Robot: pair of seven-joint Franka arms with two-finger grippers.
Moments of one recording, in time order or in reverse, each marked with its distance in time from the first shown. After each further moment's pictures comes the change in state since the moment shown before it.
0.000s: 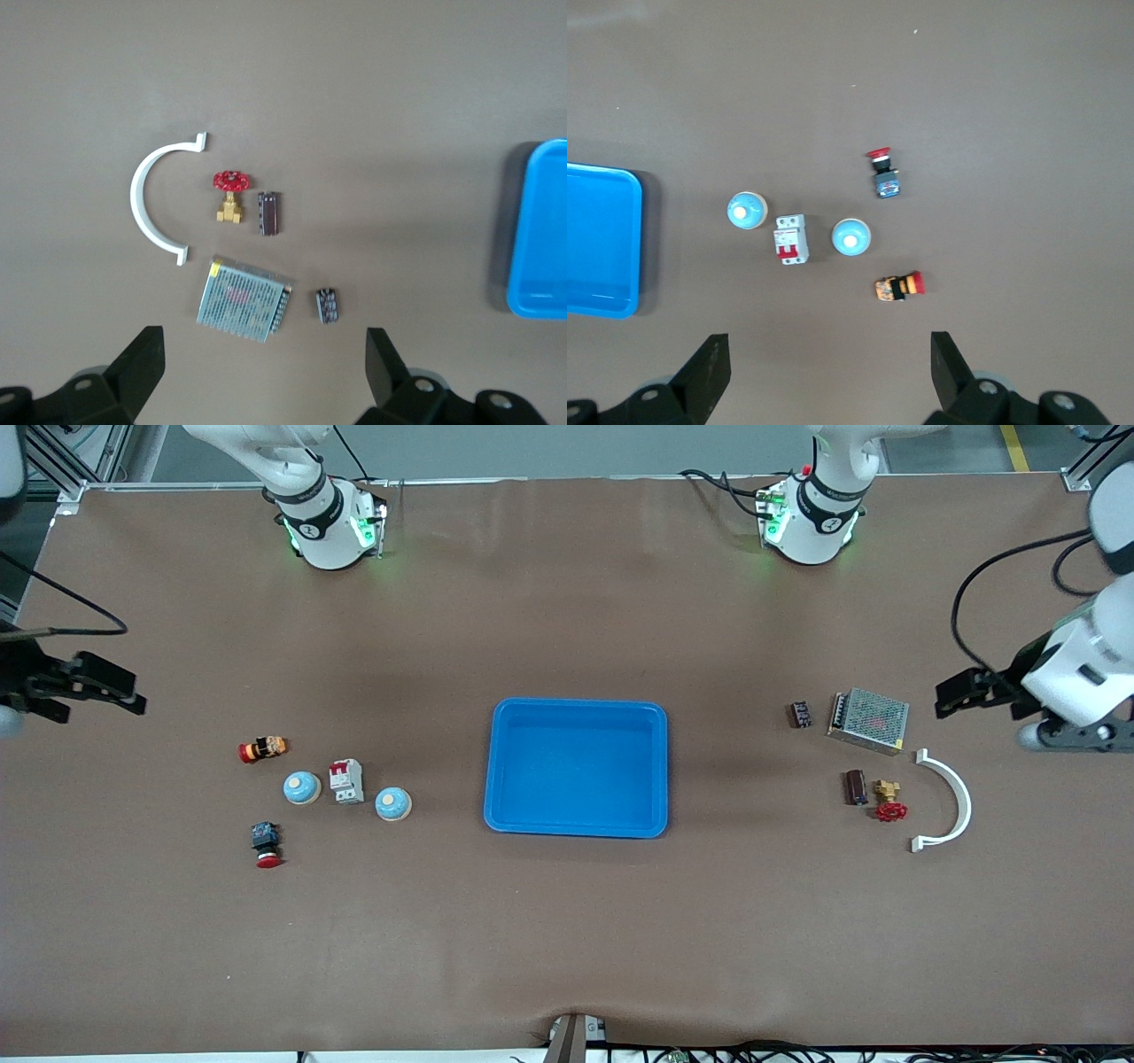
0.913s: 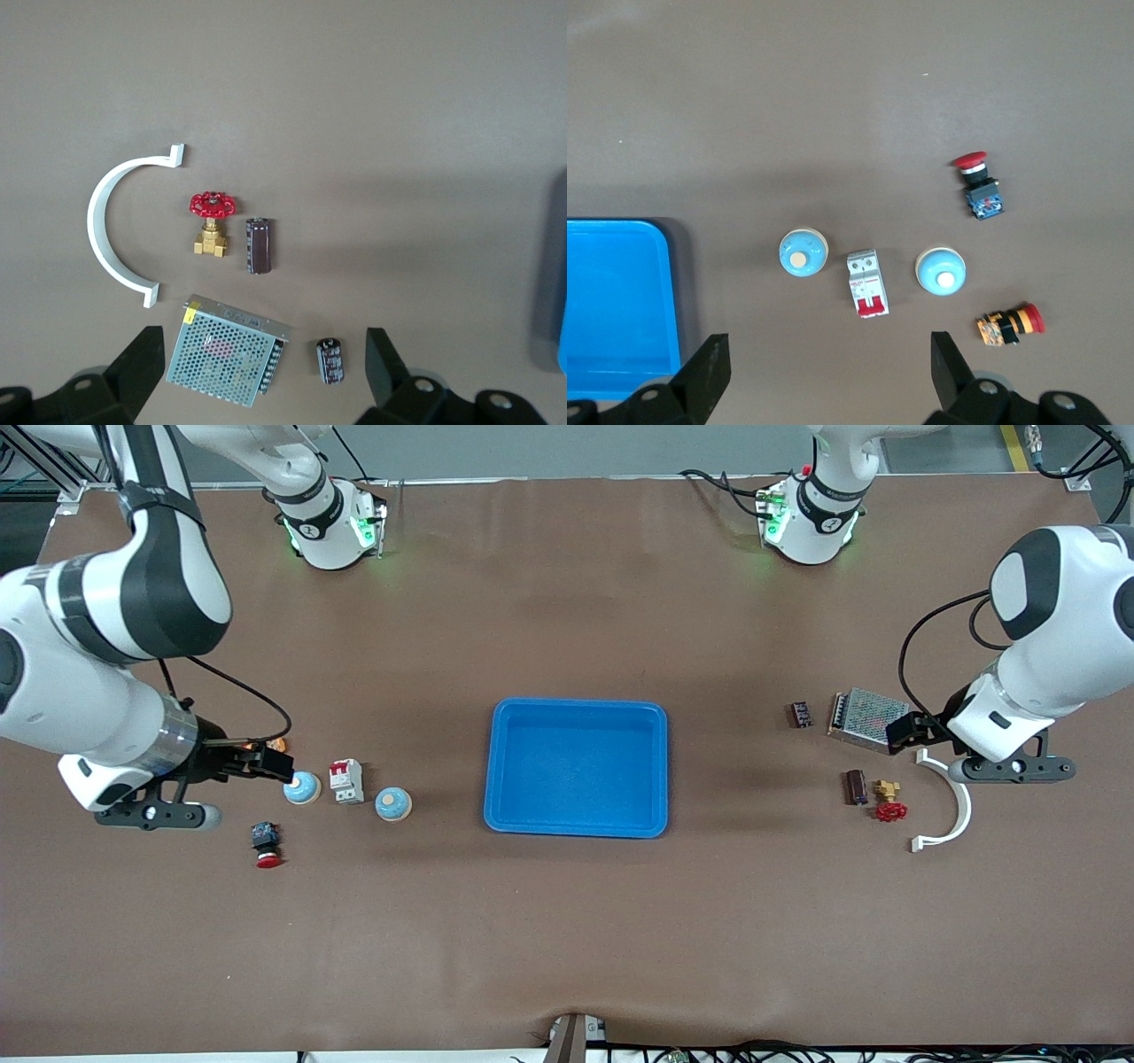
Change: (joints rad) left arm 0.001 0.006 0.000 -0.254 0.000 0.311 -0.022; right arm 0.160 0.189 0.005 -0.047 0.002 0.211 0.257
